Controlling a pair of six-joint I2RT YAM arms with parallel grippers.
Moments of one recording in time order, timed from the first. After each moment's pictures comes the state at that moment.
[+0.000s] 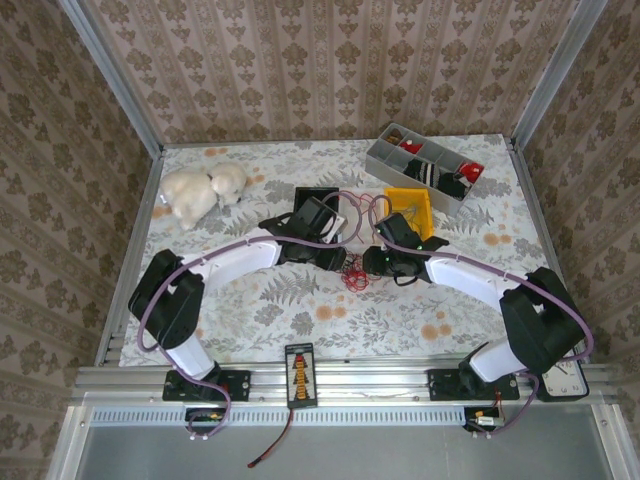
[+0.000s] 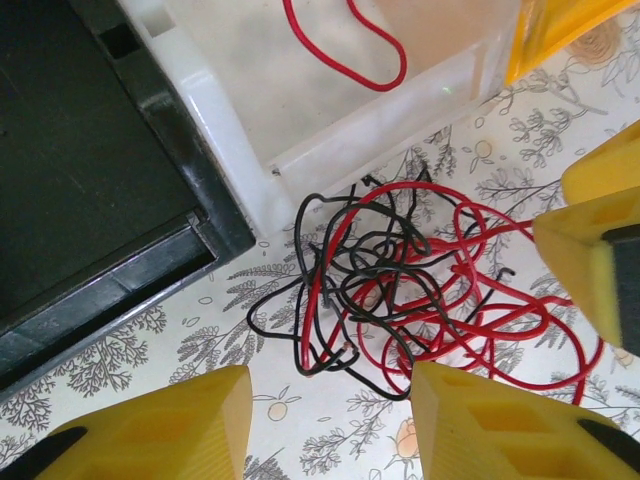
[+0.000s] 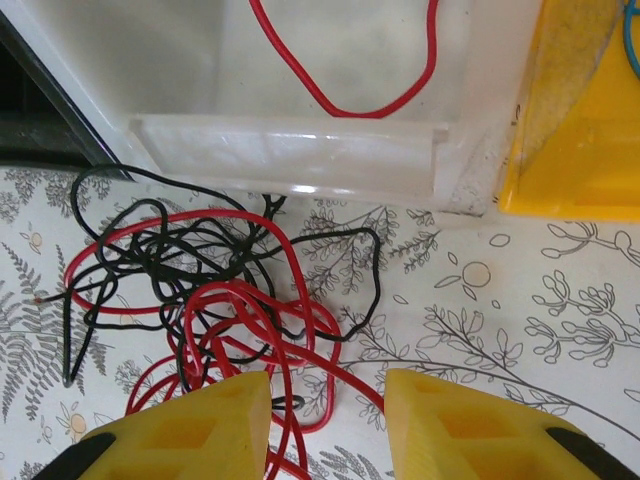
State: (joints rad) left arm -0.81 1.67 1.16 -0.49 0.13 -0.23; right arm 0.56 1.47 0.84 -0.38 -0.04 0.61
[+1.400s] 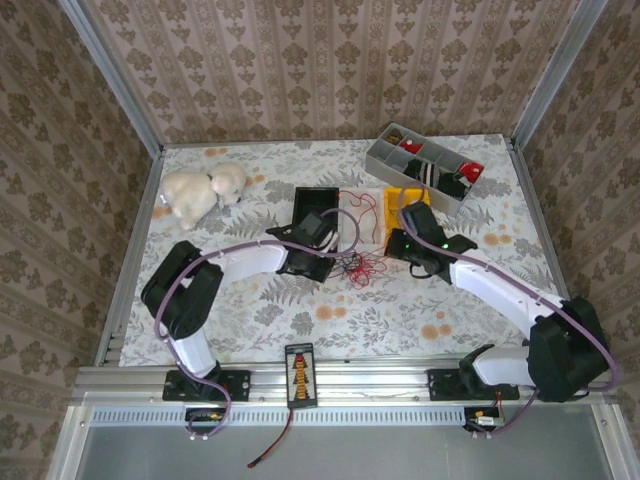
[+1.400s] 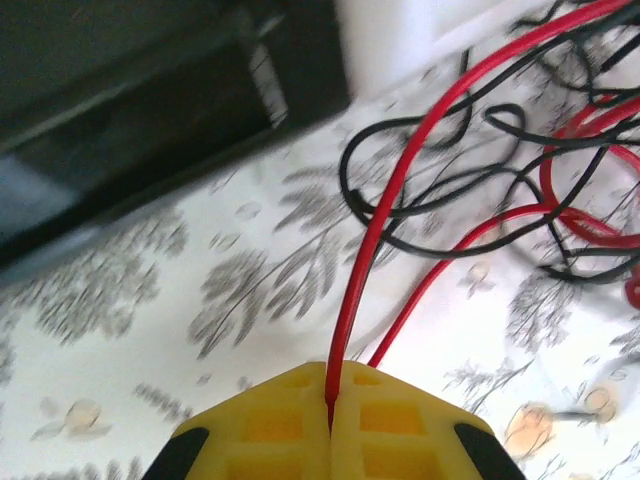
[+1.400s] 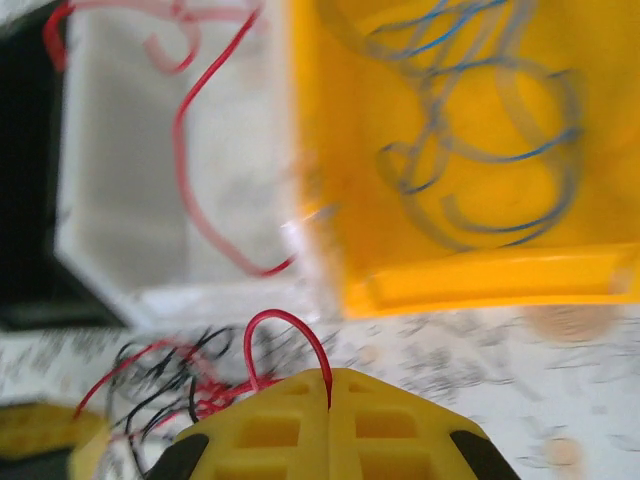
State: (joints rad) left arm -0.79 1.73 1.04 -0.48 0.09 -0.25; right arm 0.43 1.28 0.84 -0.43 0.13 0.69
